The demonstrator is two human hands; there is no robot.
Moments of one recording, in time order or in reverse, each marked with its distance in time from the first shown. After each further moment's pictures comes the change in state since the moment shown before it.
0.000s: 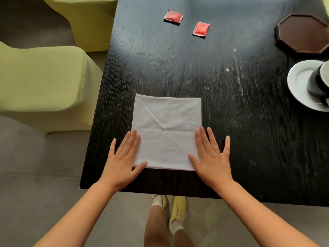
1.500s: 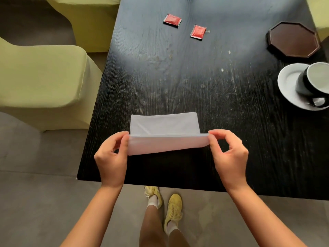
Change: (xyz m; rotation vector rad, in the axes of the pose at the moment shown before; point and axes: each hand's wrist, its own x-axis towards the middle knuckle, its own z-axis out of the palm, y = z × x) left_hand -0.012 0.054 -0.050 -0.786 0.792 -0.370; right_hand -0.019 -0.001 -0.076 0.828 0.525 0.184
